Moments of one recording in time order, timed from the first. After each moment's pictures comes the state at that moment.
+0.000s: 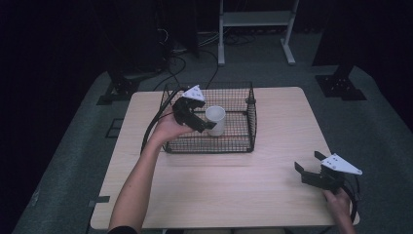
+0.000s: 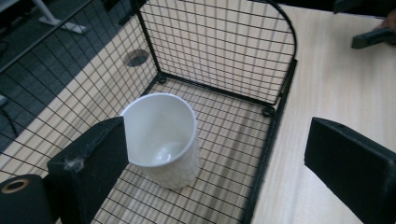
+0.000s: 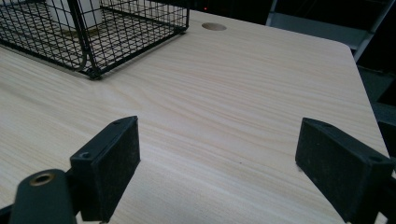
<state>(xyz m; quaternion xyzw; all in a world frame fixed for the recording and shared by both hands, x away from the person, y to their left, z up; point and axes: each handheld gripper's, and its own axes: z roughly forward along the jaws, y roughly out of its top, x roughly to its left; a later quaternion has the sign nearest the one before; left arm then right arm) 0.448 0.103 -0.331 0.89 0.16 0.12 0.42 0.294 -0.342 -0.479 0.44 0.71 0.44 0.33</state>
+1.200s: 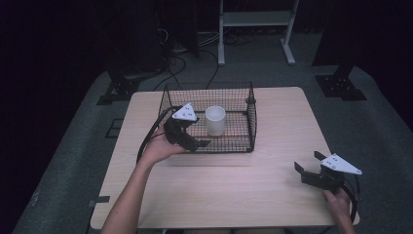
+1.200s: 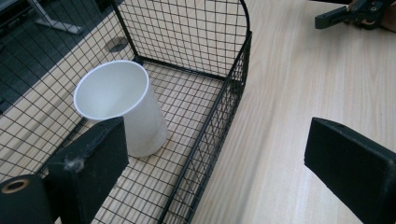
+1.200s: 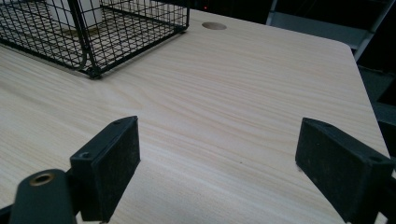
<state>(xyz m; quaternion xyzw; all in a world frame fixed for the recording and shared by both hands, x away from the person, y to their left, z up) 0.394 0.124 -0.347 0.88 0.15 0.12 0.43 0.294 -0.342 -0.479 0.43 0.71 0.44 0.33</state>
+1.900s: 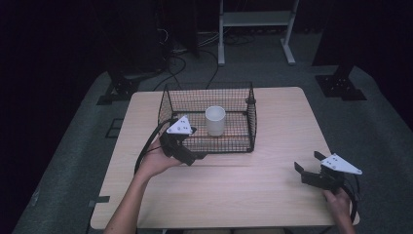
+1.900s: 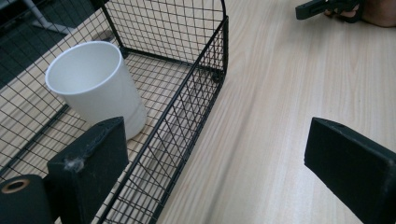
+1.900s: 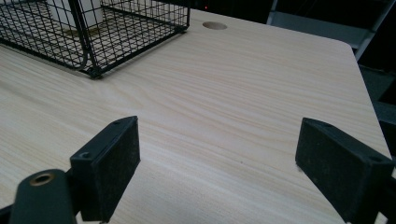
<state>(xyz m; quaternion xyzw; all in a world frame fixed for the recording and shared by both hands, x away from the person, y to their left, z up) 0.364 0.135 -0.365 0.88 0.15 0.12 0.44 0.294 -0.342 -0.479 0.44 0.71 0.44 0.32</state>
